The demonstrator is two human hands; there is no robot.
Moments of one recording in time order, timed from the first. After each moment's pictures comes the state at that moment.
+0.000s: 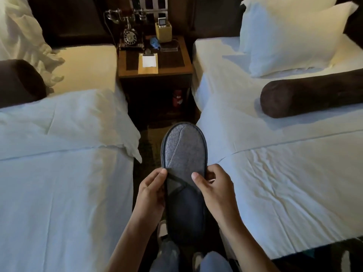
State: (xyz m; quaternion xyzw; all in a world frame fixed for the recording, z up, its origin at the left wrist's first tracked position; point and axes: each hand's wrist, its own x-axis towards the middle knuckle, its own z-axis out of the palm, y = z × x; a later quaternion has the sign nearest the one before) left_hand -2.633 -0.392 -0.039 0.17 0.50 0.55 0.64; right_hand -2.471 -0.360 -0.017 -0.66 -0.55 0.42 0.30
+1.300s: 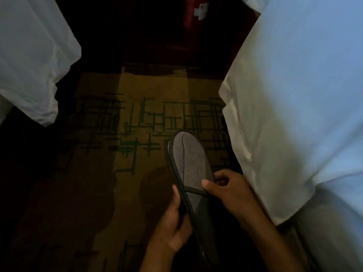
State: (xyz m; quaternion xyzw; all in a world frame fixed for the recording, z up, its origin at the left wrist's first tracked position) left_hand -2.571 -0.184 -0.825 -0.09 0.34 0.55 0.76; right_hand -2.452 -0.109 -0.795 -0.64 -0.55 0.50 0.16
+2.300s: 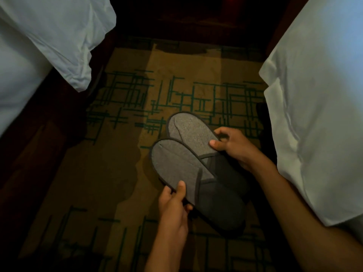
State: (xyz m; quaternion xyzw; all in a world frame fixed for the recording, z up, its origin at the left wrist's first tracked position) left_hand -2.590 -0.213 -0.879 -0.16 0.61 0.59 0.51; right_hand -2.504 -0.022 -0.857 -0.49 -0.60 0.61 0.12
